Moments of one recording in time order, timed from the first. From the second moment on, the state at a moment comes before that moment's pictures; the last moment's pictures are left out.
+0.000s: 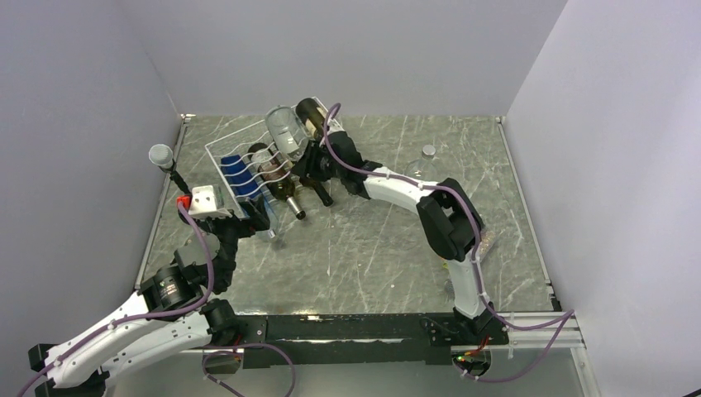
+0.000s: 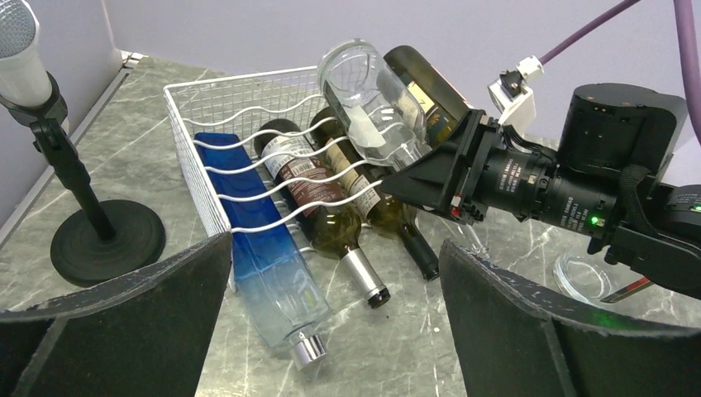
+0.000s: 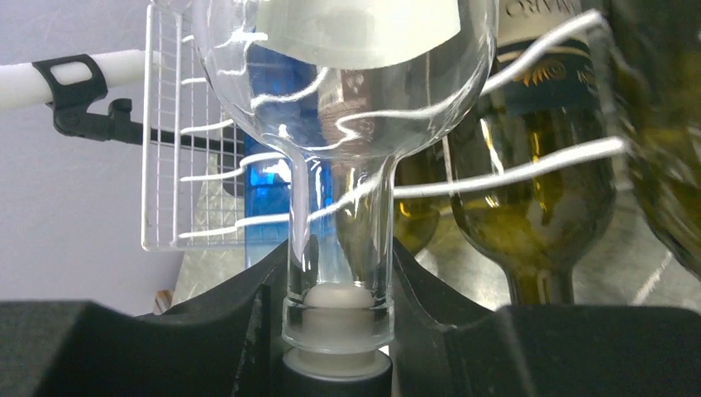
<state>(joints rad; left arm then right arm) -1.00 0.47 0.71 -0.27 -1.03 -0.28 0.73 2.08 1.53 0.13 -0.18 0.76</state>
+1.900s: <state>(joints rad) -1.00 0.50 0.74 -0.34 -0.57 -0.43 0.67 1.15 1.12 -0.65 0.42 0.65</state>
